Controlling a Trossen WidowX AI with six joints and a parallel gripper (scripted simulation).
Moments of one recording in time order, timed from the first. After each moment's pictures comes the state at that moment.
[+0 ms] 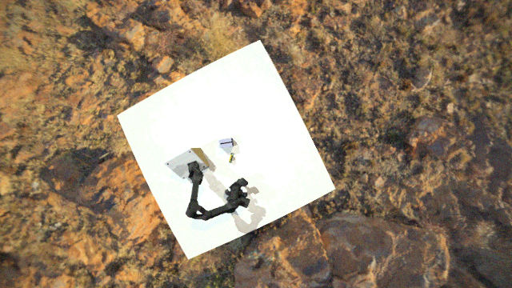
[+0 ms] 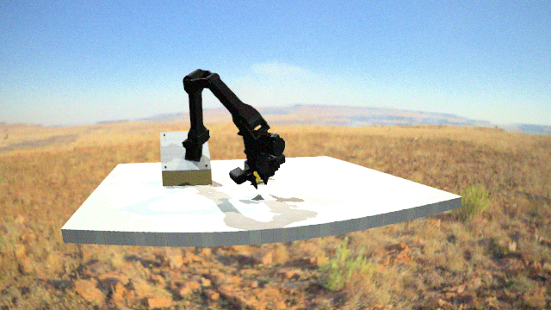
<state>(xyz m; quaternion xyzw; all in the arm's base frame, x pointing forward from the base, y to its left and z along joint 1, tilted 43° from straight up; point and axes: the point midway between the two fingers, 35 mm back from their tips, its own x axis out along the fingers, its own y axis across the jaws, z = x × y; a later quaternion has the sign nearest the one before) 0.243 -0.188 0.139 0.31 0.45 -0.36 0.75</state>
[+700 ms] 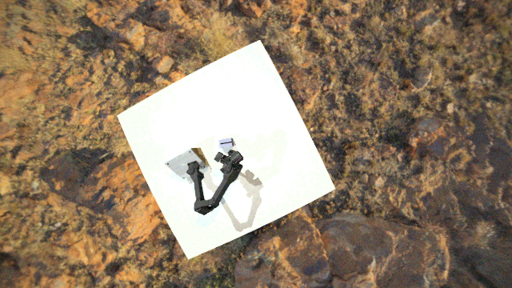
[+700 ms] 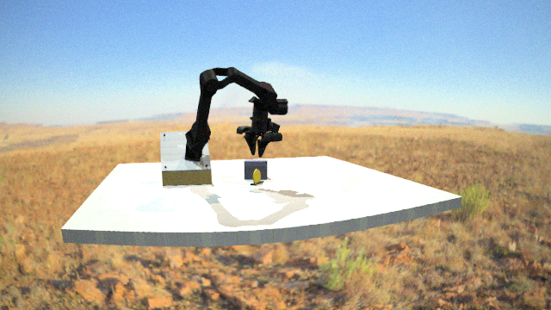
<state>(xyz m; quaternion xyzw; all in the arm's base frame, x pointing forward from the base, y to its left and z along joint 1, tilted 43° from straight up) 0.247 0.001 0.086 -0.44 0.68 0.02 0.58</state>
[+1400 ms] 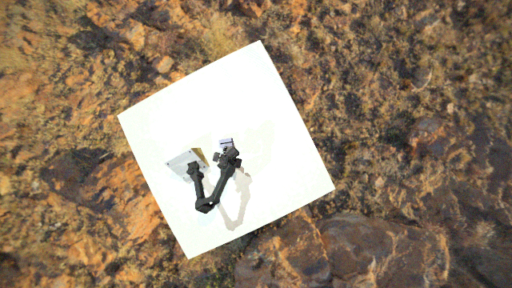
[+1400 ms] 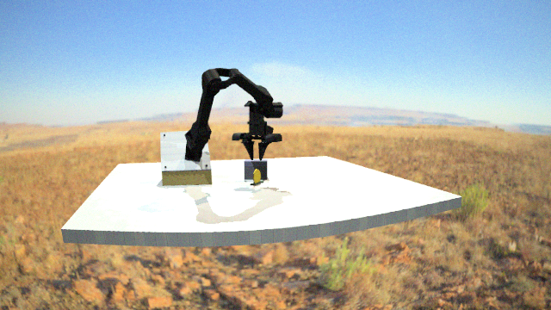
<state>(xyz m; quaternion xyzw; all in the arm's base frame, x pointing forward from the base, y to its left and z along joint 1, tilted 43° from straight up) 0.247 0.000 0.066 -0.56 0.65 0.07 0.51</state>
